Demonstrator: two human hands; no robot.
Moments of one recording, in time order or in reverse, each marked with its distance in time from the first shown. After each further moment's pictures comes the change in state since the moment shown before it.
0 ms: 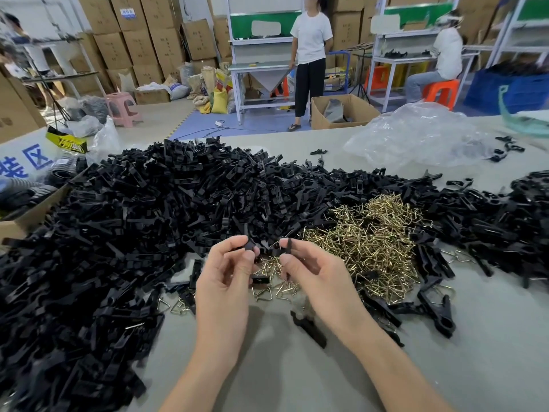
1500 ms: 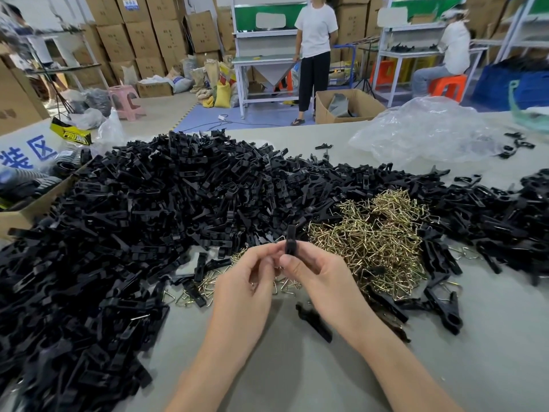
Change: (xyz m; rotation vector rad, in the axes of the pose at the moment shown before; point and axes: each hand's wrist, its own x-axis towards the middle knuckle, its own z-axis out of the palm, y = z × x) left_hand -0.006 -0.002 -0.002 0.358 -0.208 0.109; right_hand -0.002 -0.001 0.005 0.098 -0.109 -0.036
